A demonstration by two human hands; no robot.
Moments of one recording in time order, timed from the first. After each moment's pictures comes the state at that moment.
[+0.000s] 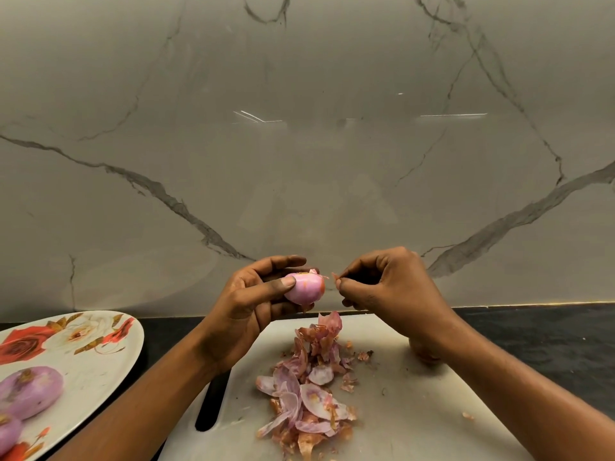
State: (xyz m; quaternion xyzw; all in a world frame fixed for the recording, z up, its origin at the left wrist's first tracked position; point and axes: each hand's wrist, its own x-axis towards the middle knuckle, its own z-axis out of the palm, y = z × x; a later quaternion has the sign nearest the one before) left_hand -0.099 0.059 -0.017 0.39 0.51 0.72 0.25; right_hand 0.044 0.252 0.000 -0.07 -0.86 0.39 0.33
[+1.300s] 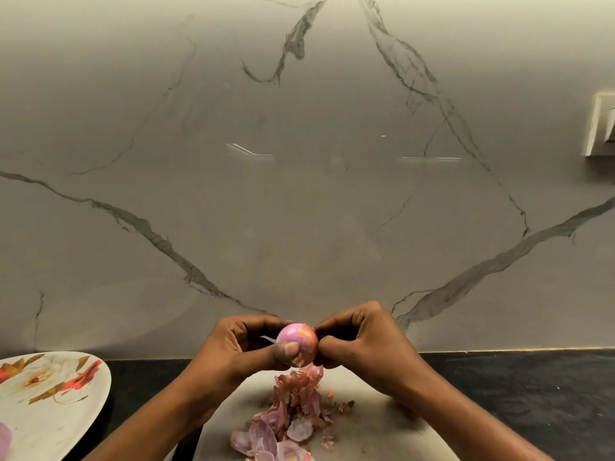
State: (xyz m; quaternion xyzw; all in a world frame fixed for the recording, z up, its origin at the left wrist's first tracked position) left_hand -0.085 0.057 -0.009 0.42 0.61 0.64 0.19; right_hand 0.045 0.245 0.003 -0.05 -0.86 0.45 0.25
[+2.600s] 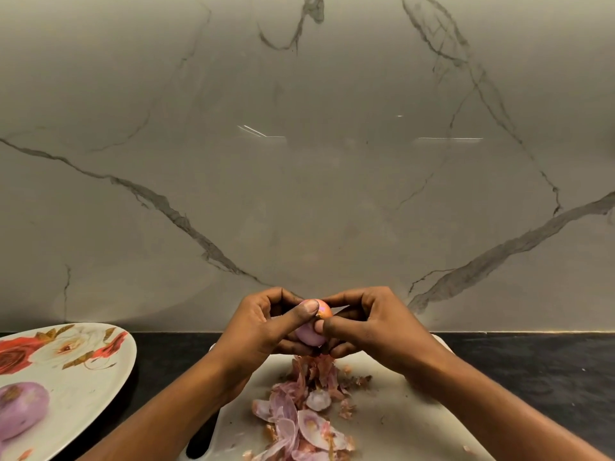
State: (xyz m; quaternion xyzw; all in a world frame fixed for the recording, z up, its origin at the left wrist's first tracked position) left_hand -0.086 0.069 -0.022 0.37 0.61 0.67 0.18; right_hand 0.042 0.237 -0.003 -0.05 -0.81 0.56 0.17
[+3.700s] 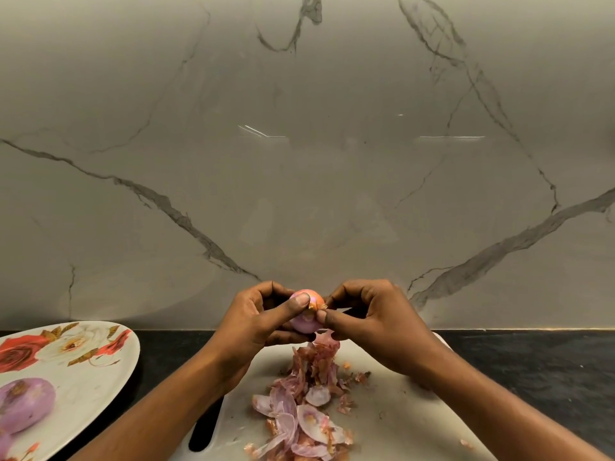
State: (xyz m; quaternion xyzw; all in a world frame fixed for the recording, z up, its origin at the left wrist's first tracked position) left_hand -0.087 0.065 -0.017 0.34 0.61 0.69 0.19; right_hand 0.042 0.239 -0.004 -0.02 -0.87 0.42 0.27
